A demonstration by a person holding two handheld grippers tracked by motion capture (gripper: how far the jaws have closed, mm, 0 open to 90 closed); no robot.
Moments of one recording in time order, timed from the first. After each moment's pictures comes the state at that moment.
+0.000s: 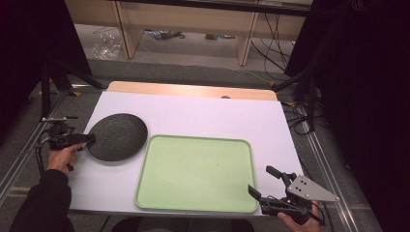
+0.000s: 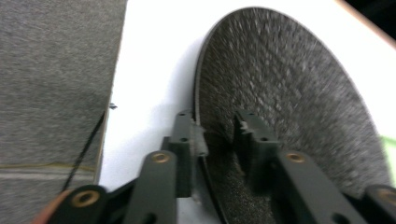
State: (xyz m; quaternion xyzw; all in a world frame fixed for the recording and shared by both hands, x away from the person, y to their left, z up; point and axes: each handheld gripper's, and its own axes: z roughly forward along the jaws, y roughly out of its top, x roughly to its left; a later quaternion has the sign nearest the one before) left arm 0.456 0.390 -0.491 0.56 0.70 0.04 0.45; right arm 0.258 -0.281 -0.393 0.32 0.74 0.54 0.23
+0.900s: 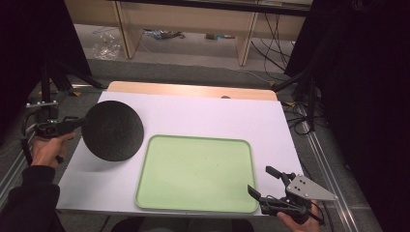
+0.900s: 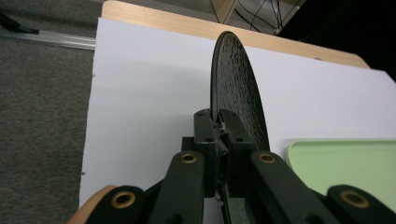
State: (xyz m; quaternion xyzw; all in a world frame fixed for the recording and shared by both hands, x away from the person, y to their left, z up) left arm 0.427 0.350 -0.387 0.64 0.61 0.17 0.44; right arm 0.261 -0.280 -0.395 0.31 0.74 0.54 0.24
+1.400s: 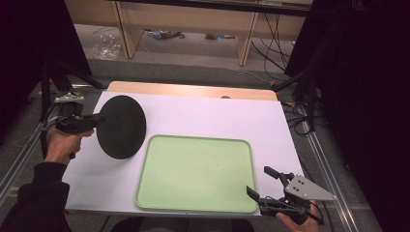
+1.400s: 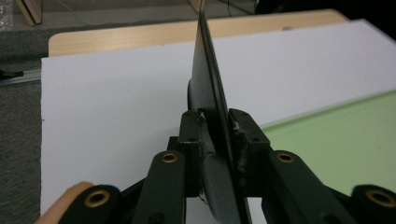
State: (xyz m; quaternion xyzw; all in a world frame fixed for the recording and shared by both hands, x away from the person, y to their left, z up) left arm 0.430 0.293 -0.366 0.73 0.52 0.19 0.40; right arm 0.259 -0.277 -0.396 0.31 0.75 0.54 0.22
